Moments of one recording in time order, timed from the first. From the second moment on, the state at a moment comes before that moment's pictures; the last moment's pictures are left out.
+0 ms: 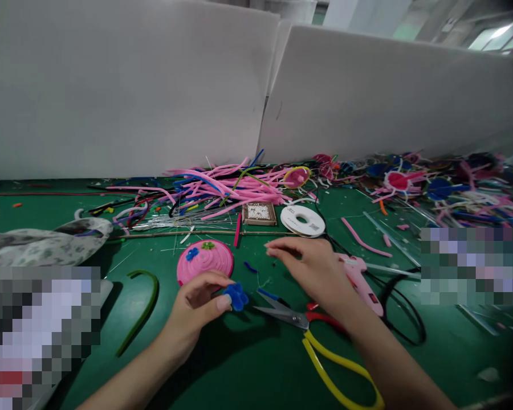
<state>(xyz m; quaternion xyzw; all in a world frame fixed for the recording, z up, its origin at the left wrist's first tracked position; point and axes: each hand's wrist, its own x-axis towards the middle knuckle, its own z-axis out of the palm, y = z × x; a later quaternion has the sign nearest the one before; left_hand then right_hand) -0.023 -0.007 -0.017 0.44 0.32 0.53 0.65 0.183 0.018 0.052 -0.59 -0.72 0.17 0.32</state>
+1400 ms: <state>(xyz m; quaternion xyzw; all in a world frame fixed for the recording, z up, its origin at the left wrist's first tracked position) -0.014 -0.007 -0.017 0.53 0.37 0.49 0.59 0.174 0.012 0.022 -0.45 -0.49 0.68 0.31</state>
